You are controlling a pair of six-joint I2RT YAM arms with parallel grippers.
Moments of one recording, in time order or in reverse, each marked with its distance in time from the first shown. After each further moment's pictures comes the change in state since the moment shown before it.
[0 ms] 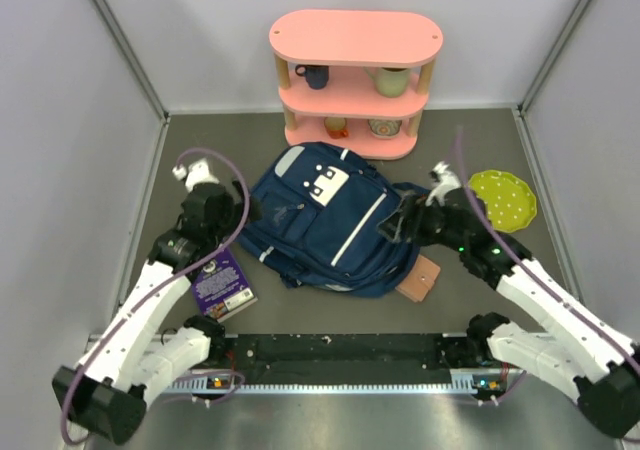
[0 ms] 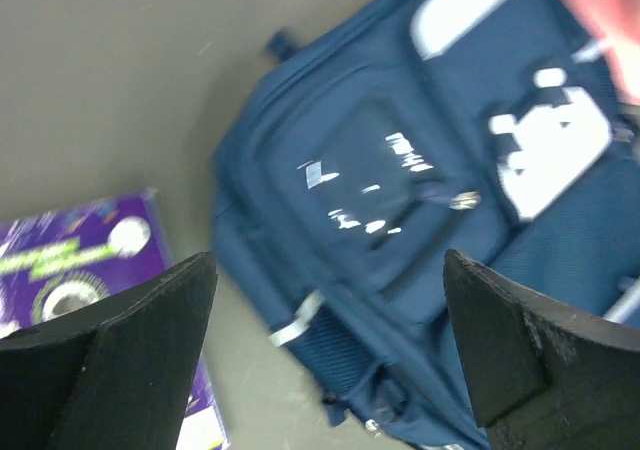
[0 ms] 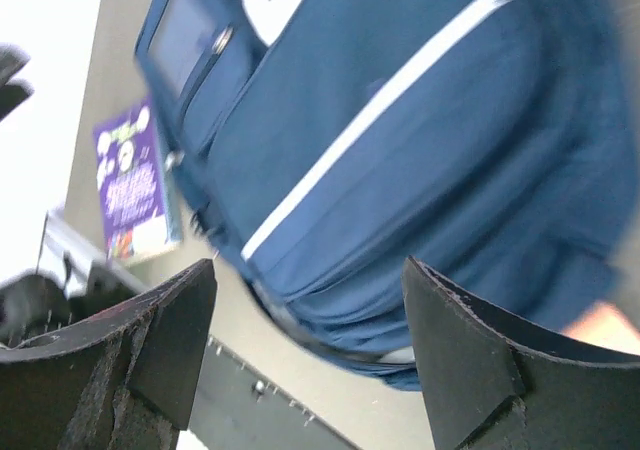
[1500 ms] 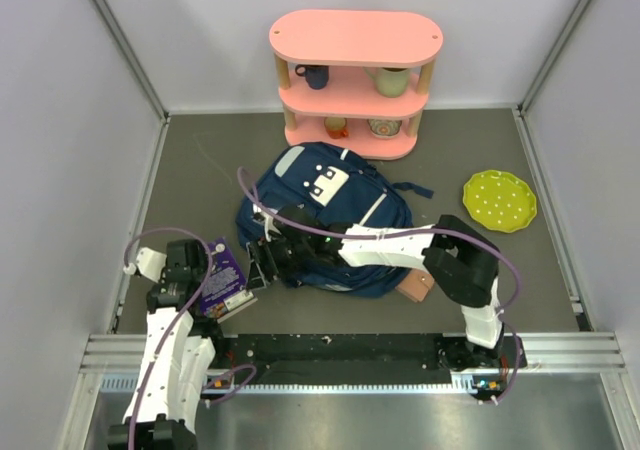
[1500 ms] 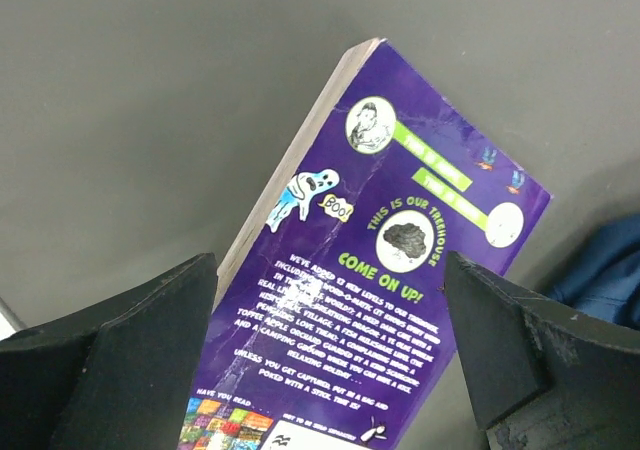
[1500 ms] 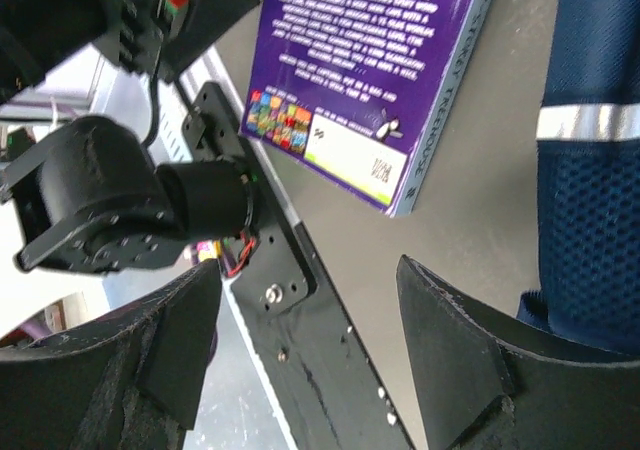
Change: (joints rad) left arm 0.522 -0.325 -0.481 -0.257 -0.127 -0.415; right arm 0.645 1.102 0.611 0.323 -0.304 0.043
